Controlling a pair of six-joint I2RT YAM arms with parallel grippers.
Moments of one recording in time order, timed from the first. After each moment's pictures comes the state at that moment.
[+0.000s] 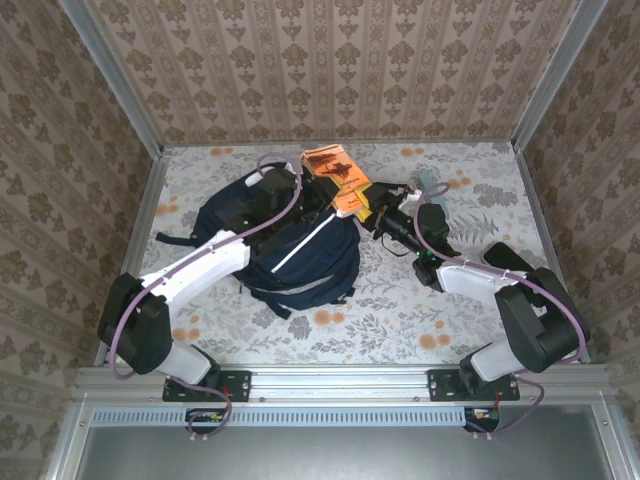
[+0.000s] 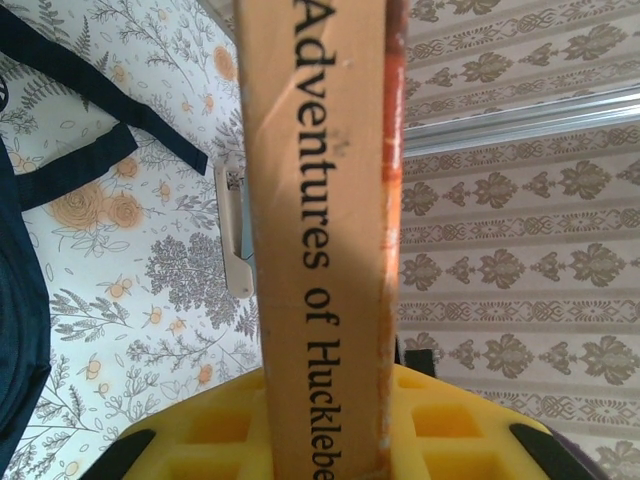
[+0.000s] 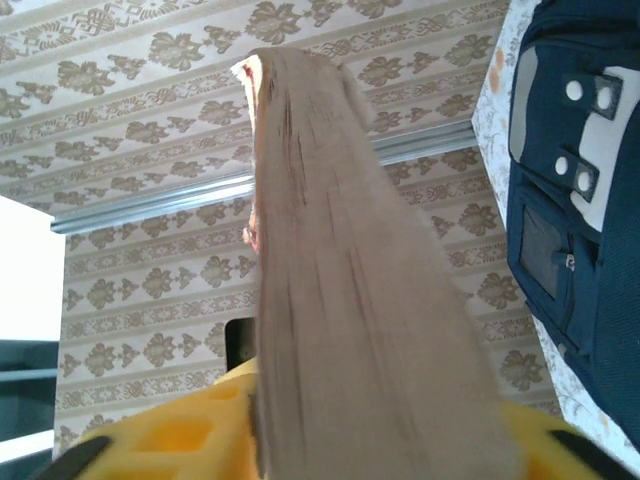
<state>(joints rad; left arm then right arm) -0.70 1.47 1.09 0.09 0.18 -1.27 0.43 1.47 0.65 0.87 -0.31 1.79</state>
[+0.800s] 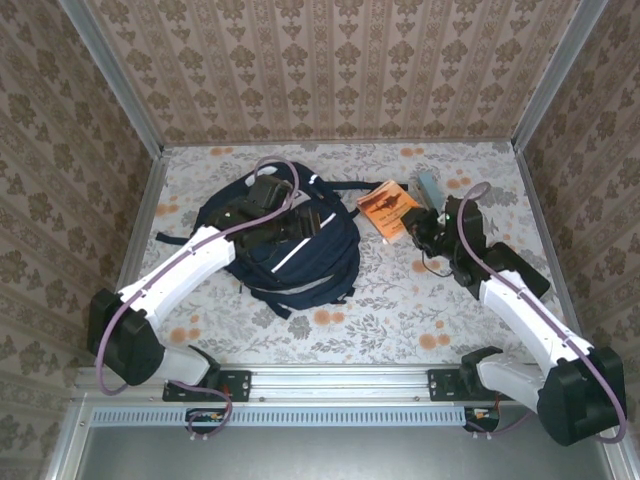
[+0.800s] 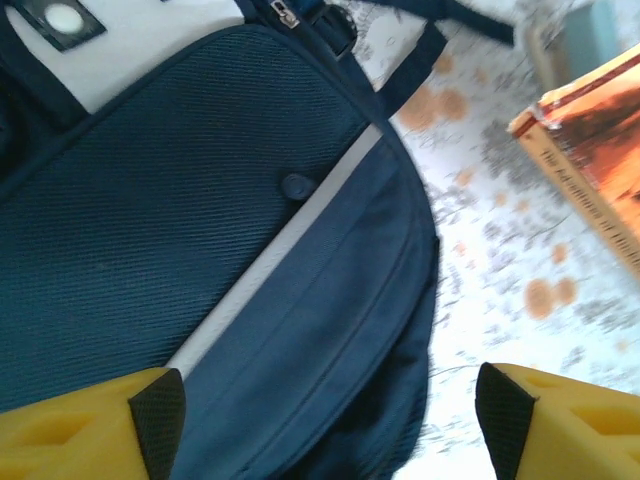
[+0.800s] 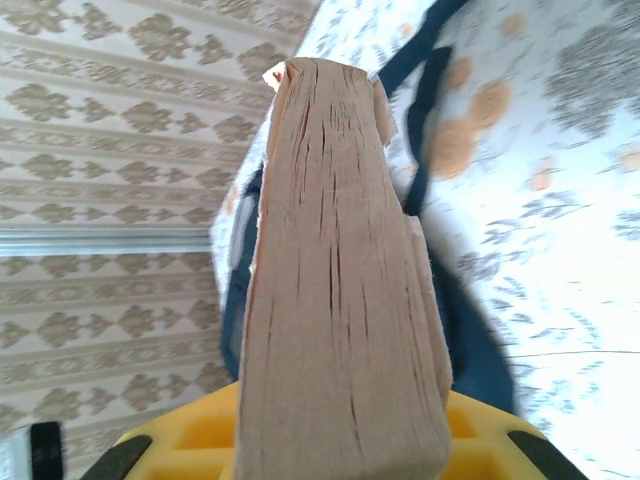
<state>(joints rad) -0.66 1.40 1.20 -0.68 0.04 -0.63 0.25 1.06 0.71 -0.15 -0.21 1.15</state>
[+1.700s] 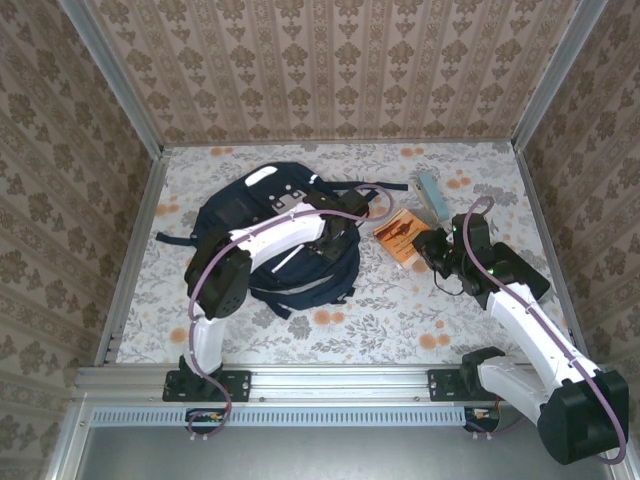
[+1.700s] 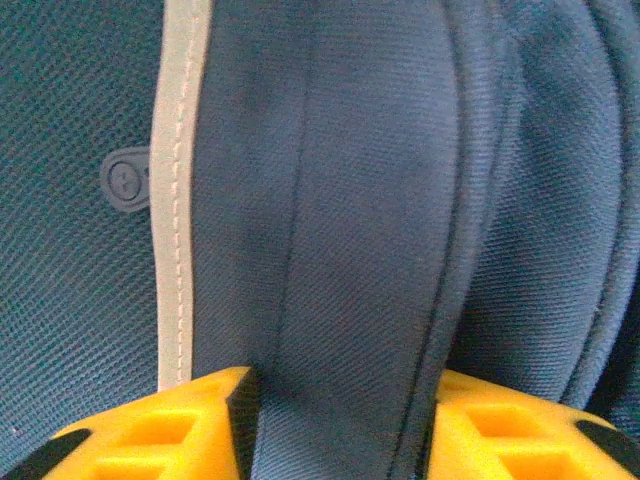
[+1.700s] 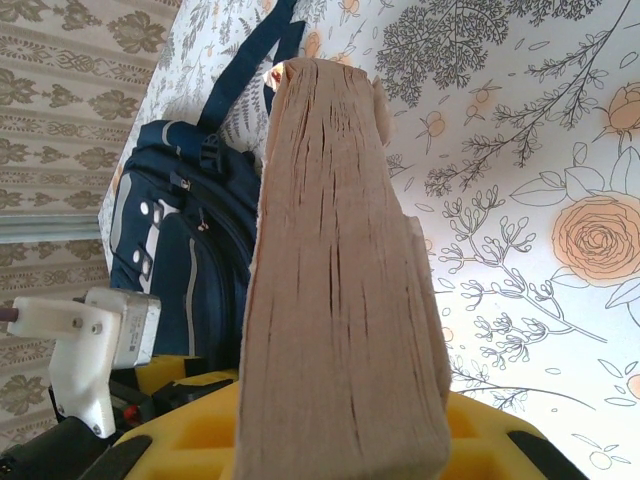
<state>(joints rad) -0.88 2.02 1.66 -1.06 -0.30 -0.22 0.20 0.97 0.66 -0.37 -0.20 1.05</state>
